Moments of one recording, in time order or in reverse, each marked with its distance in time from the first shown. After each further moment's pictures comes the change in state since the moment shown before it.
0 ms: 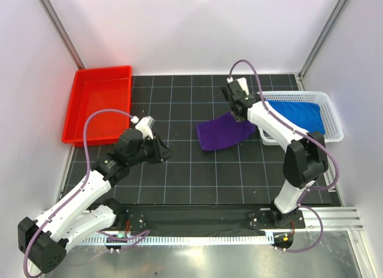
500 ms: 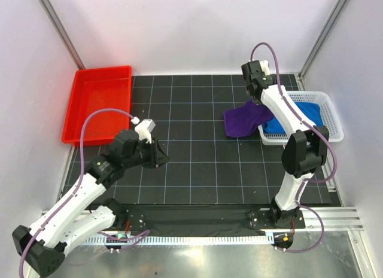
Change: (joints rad) left arm 0.000 -0.037 0.083 -0.185 0.056 0.149; right arm -0.208 0.100 0.287 -0.163 0.118 -0.106
